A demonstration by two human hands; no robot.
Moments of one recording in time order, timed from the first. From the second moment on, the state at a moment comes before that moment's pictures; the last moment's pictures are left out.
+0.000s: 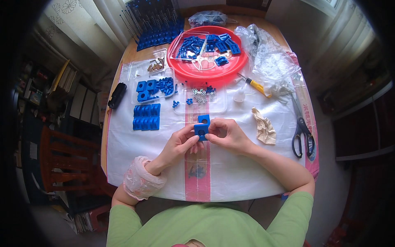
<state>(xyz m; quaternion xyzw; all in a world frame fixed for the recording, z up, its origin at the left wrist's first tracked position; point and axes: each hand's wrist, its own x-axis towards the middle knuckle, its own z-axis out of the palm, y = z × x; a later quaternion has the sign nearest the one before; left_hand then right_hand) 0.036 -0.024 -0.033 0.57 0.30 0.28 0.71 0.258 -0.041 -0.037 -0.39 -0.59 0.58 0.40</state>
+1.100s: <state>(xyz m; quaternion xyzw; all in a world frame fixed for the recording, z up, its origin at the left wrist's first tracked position) 0.030 -0.018 -0.050 0.51 0.26 0.31 0.76 0.265 -0.039 -0.041 -0.36 -0.55 0.61 0.44</state>
